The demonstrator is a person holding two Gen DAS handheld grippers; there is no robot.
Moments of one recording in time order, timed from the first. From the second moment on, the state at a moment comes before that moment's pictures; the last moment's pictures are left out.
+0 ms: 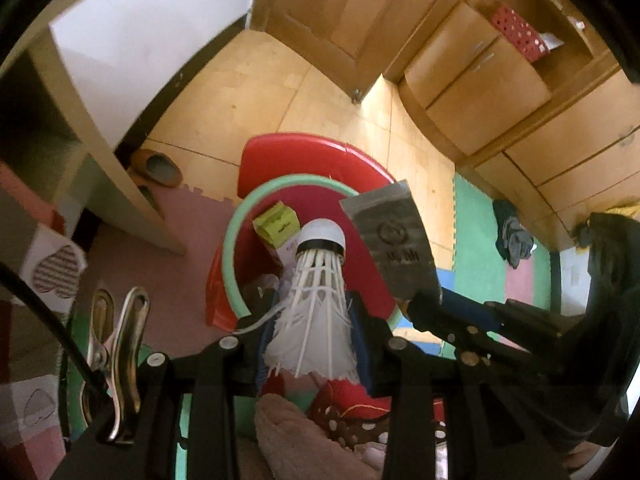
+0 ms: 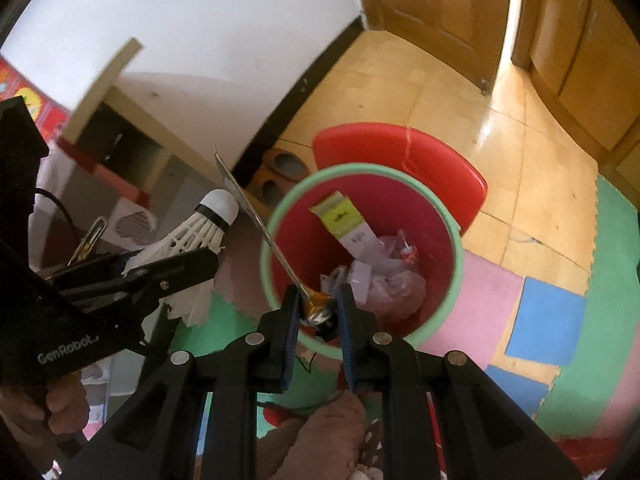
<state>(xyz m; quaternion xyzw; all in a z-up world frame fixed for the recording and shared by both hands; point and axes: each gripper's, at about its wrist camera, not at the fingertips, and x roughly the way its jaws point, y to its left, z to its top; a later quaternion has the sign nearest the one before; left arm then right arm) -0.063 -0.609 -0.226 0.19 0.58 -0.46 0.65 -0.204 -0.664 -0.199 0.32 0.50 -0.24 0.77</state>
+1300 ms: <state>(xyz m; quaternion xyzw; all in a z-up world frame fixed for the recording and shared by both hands) -0.071 -0.655 -0.300 0.24 0.62 -0.44 0.61 -0.213 -0.687 -0.260 0.33 0.53 -0.27 0.73</state>
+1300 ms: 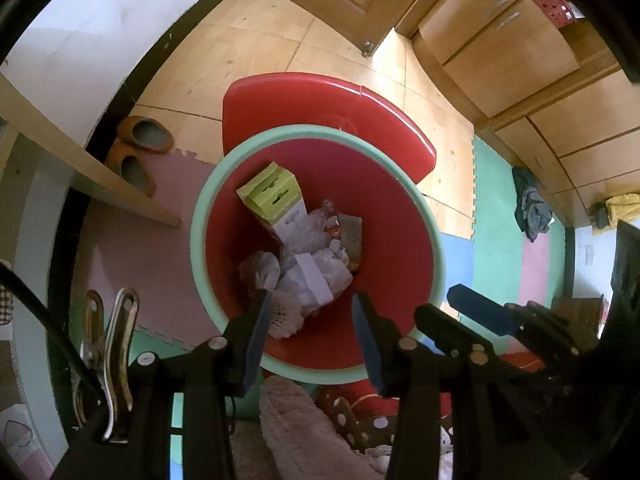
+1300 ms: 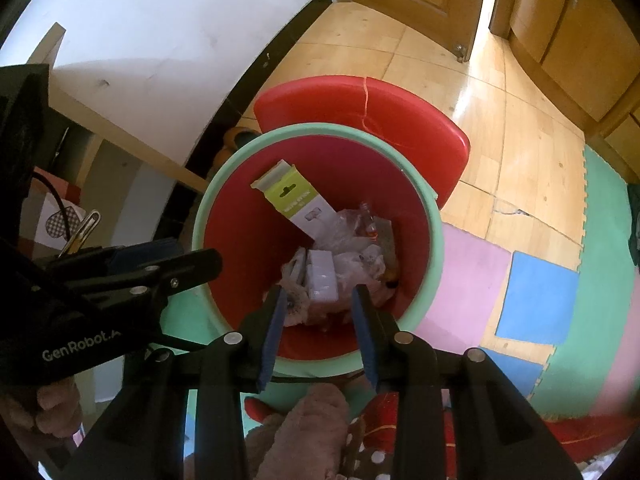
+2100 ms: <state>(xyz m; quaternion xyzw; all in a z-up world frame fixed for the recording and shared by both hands) -0.074 -0.635 -0.236 0.22 0.60 -0.44 0.64 -0.214 -0.672 -0.202 0.30 0.51 -0.27 0.76</state>
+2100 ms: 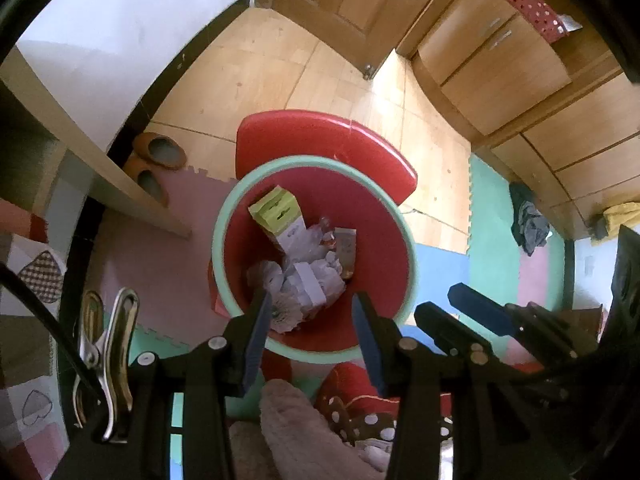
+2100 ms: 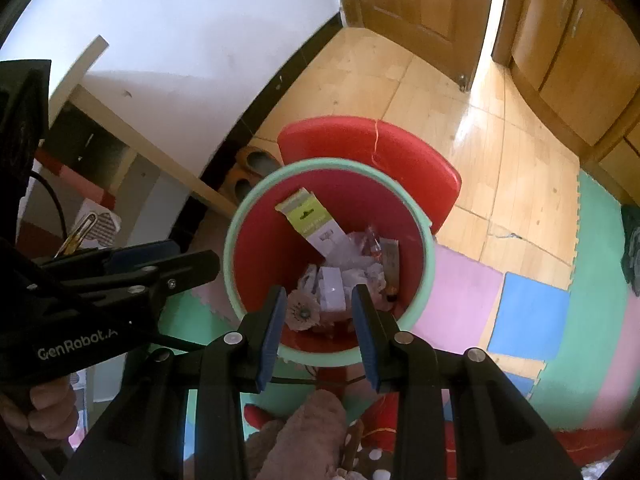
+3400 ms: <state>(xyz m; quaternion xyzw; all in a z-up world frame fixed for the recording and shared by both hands) -0.008 -0.472 -0.066 0.10 0.54 -0.36 0.76 -0.127 -0.535 -0.039 0.18 0.45 -0.13 0.87</state>
